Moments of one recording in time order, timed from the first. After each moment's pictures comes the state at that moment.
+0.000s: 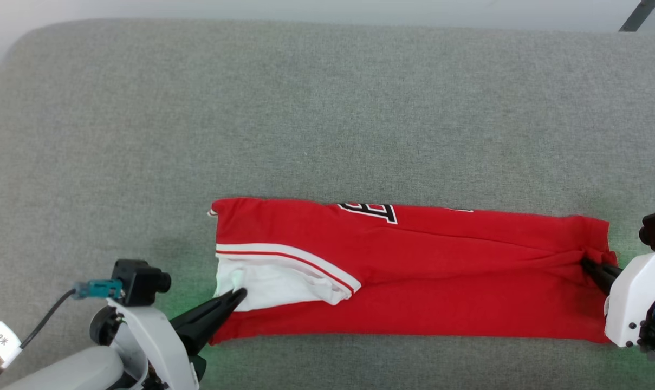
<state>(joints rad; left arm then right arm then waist) -0.67 0.89 -1.28 0.11 -1.37 -0.13 -0.24 -0.25 -0.46 0.10 0.13 0.55 0.13 0.62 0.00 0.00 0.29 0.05</state>
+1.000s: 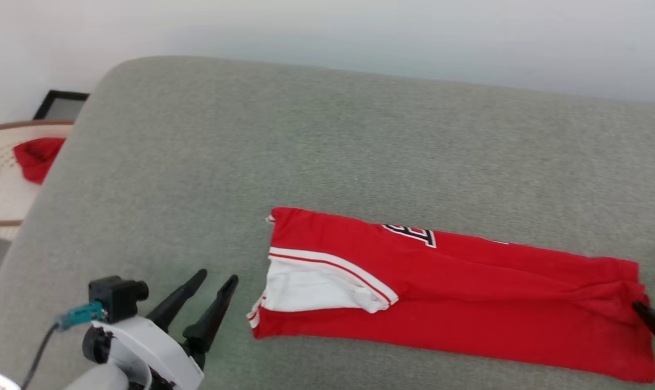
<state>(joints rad) -0.38 0.71 -0.82 0.25 -1.16 -0.11 -0.26 -0.11 -0.46 -0.14 0.16 0.63 0.13 0.68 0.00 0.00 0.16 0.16</state>
